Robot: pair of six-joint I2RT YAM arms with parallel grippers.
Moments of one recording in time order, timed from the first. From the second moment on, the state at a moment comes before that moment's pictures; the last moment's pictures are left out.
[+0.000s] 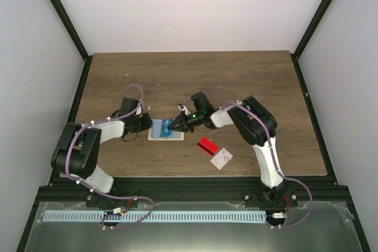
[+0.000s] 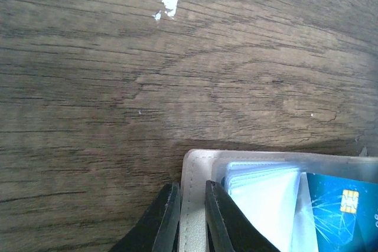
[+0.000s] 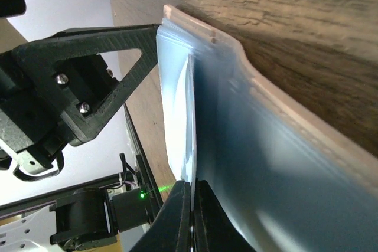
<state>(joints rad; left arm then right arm) -0.24 1.57 0.64 -0.04 0.25 -0.49 0.66 2.17 1.12 0.37 -0.95 0.98</state>
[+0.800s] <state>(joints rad) -0.24 1.59 0.65 -0.03 0.25 -0.50 0.66 2.15 1.14 0.21 -0.97 0.85</state>
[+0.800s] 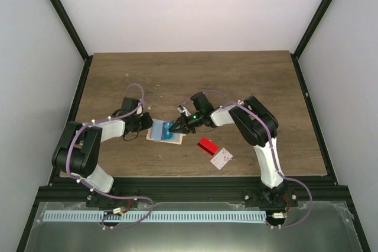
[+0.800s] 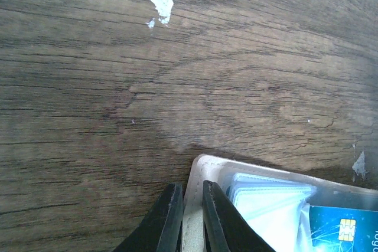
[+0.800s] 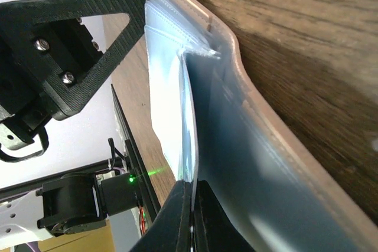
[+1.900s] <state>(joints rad) -0.25 1.60 0.65 -0.01 0.25 -0.50 0.66 2.25 1.22 0.36 -1.08 1.03</state>
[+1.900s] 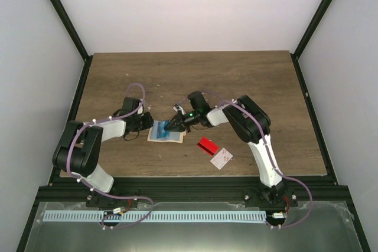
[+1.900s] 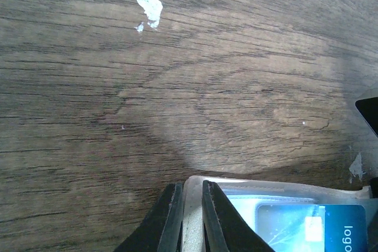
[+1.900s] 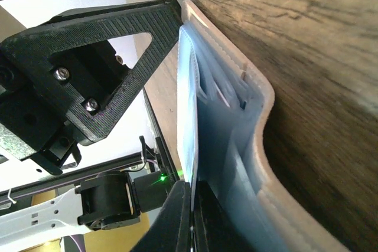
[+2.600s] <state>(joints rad) -0.26 1.60 0.65 -0.01 0.24 -0.50 0.71 2.11 1.27 -0.06 -0.79 0.75</state>
